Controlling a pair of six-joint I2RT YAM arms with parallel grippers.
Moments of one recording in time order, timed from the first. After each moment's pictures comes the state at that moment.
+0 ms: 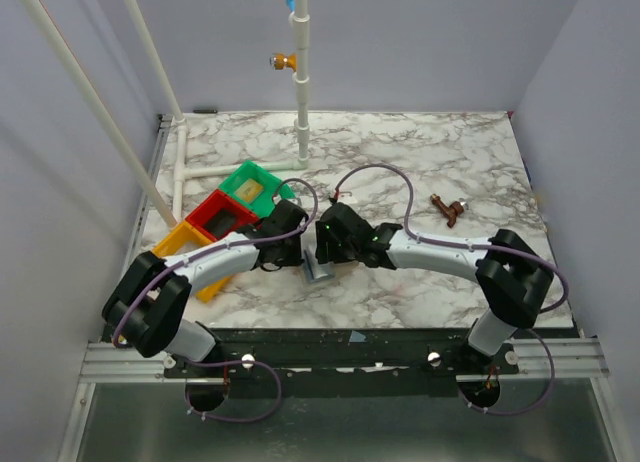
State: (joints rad) left arm -0.67 1.46 0.79 -0.34 -0.04 -0.62; right arm 0.94 1.65 1.03 -0.23 0.21 0.68
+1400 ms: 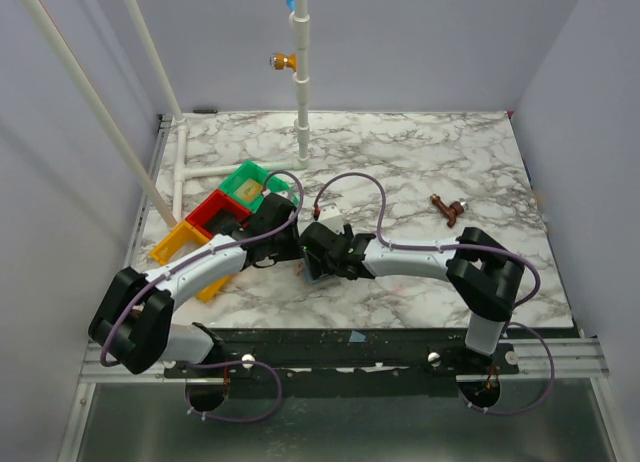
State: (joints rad) left arm -0.61 1.33 0.76 -0.35 0.04 -0.68; right arm 1.07 1.82 1.13 -0.33 0.48 0.60
